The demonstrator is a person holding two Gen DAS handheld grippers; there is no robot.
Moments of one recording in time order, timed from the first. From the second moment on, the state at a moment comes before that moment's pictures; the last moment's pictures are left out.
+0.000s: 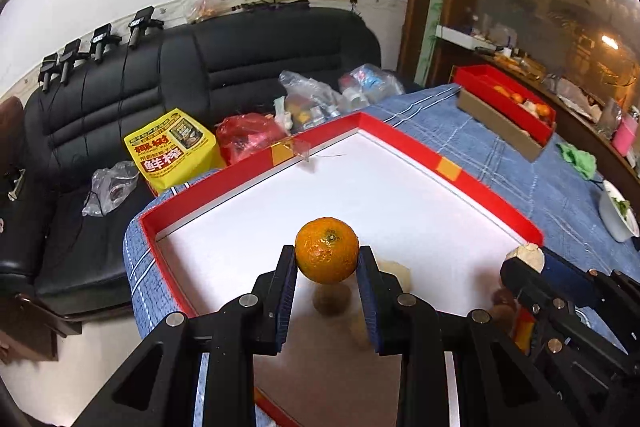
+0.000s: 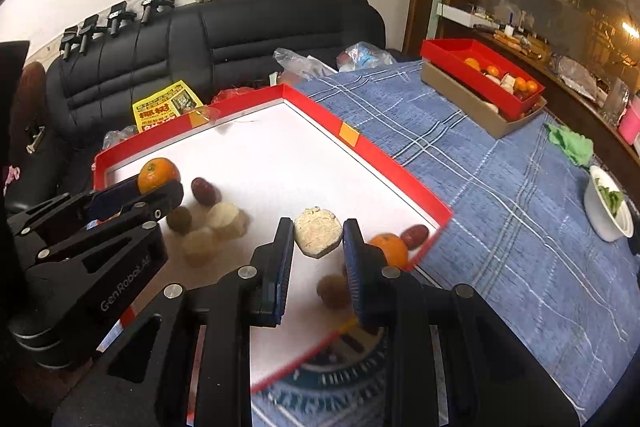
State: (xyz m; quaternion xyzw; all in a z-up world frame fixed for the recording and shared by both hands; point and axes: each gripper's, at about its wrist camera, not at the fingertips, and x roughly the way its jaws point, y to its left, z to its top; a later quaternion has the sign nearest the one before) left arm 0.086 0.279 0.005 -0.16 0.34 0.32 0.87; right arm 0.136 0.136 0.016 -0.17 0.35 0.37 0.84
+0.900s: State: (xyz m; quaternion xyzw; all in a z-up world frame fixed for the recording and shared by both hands) left arm 0.038 0.144 0.029 -0.10 0.27 0.19 0.94; right arm 0.139 -0.110 0.017 -0.10 0.36 0.24 0.89
